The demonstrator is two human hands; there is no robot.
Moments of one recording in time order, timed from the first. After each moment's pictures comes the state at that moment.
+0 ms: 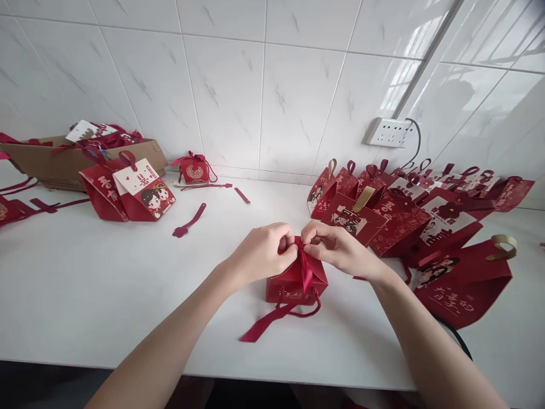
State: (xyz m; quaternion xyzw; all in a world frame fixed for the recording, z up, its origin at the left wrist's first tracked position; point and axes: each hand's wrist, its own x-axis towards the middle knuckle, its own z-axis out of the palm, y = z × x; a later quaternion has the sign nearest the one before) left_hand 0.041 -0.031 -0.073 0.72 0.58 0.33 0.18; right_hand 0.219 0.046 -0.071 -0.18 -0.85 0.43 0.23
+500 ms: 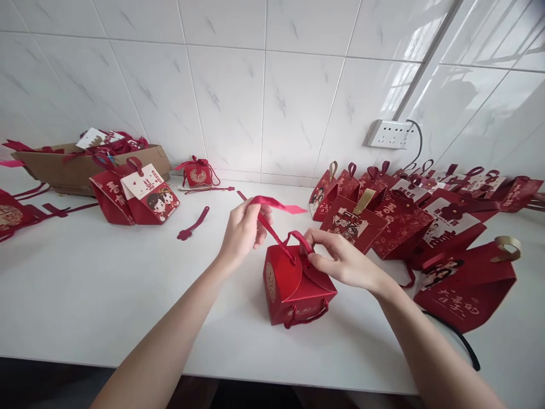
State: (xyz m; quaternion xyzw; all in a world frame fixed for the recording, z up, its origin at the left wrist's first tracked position) left_hand 0.021 -0.020 -0.064 0.49 0.52 0.63 0.32; right_hand 0.215 0.028 -0.064 -0.24 -0.86 0.39 0.20
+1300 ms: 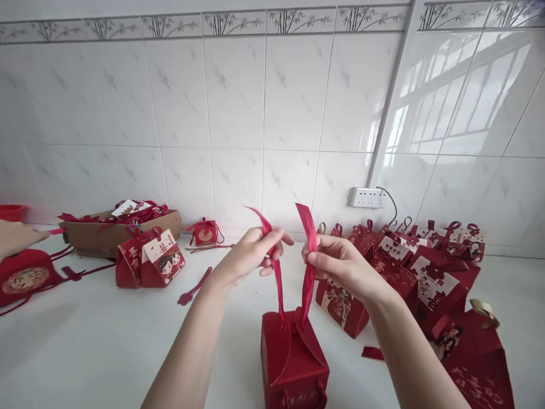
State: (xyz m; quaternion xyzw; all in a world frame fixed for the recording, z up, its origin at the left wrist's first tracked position) left_hand 0.020 -0.018 0.035 0.60 0.45 0.51 0.42; right_hand 0.205 0.045 0.018 -0.09 -0.74 0.57 0.34
